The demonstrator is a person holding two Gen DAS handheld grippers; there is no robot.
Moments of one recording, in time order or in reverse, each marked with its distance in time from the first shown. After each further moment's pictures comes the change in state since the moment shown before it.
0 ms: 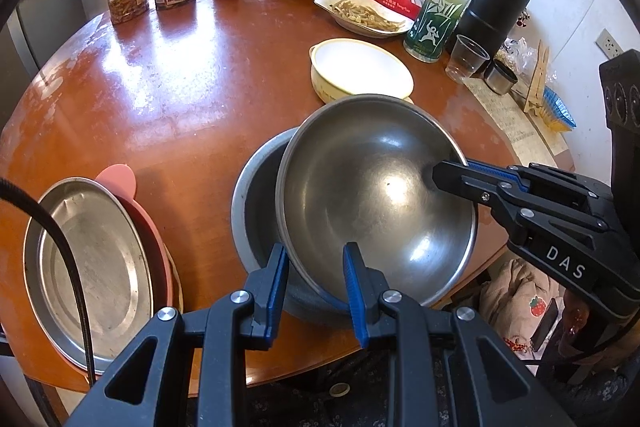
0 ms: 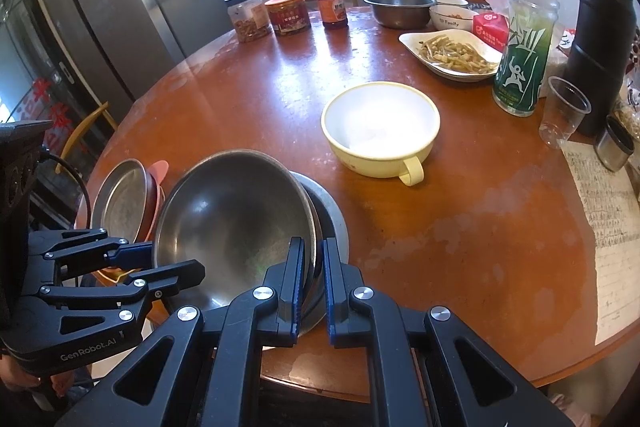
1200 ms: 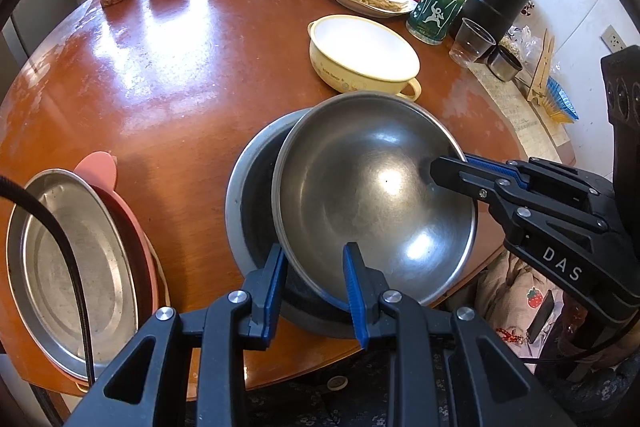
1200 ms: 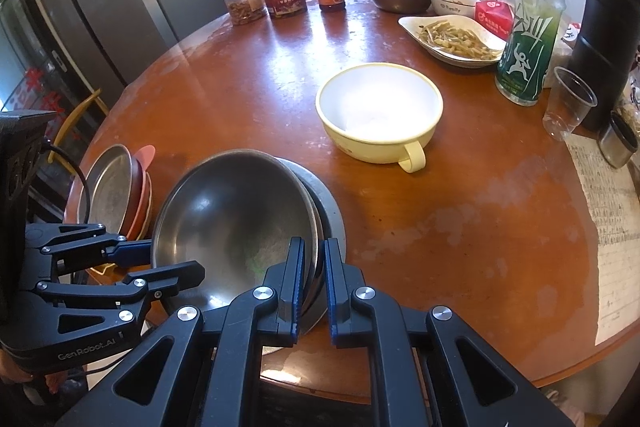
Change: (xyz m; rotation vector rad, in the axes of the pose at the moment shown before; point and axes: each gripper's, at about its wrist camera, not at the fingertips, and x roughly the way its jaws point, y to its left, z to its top) left arm 0.020 0.003 0.005 -0.008 0.072 -0.025; right arm 0.015 0.000 -0.003 0.001 0.055 -0.027
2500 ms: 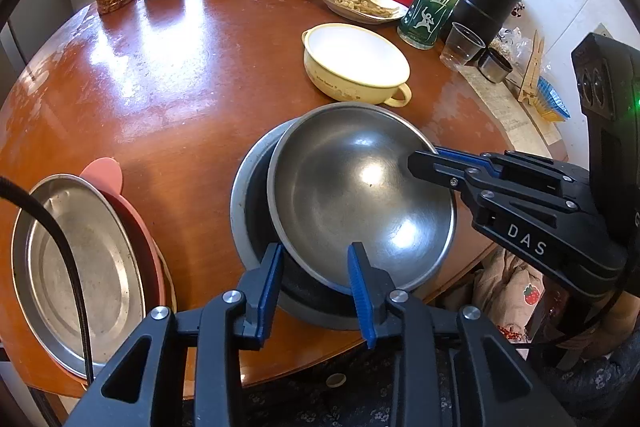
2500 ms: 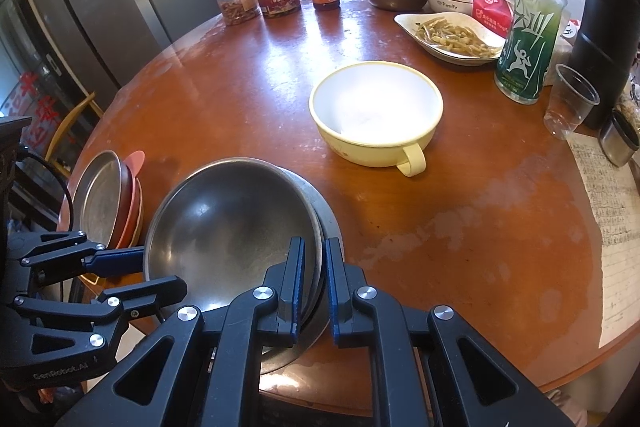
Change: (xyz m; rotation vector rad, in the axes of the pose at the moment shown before) left arm -0.012 0.001 -0.005 0.016 -0.023 -0.018; right arm 0.009 0.001 0.003 0.013 -0.001 -0.012
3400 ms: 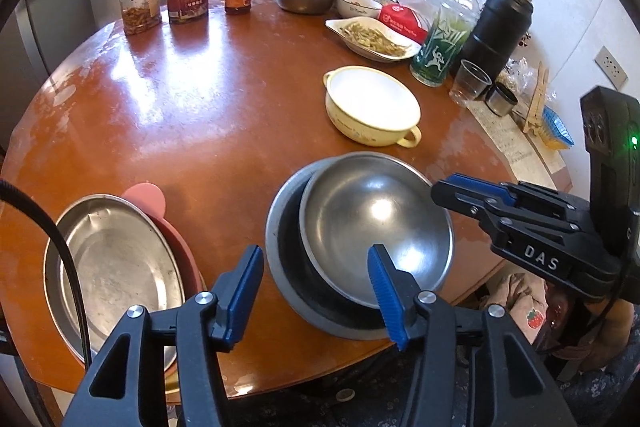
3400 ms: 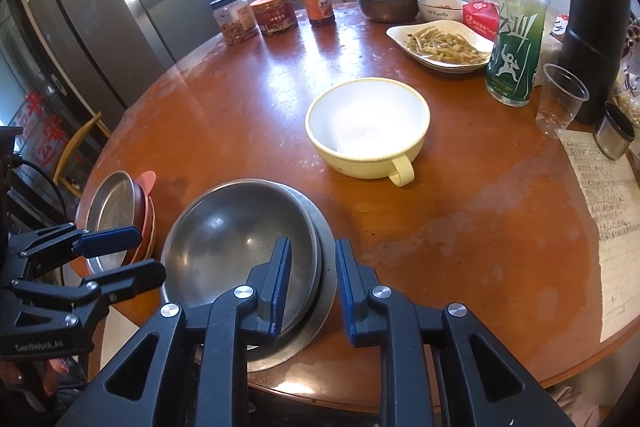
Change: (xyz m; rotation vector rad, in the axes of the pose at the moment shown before) left arm -0.030 0.009 0.006 -0.033 -0.107 0.046; right arm -0.022 -0.009 -0.001 0.046 -0.054 0.031
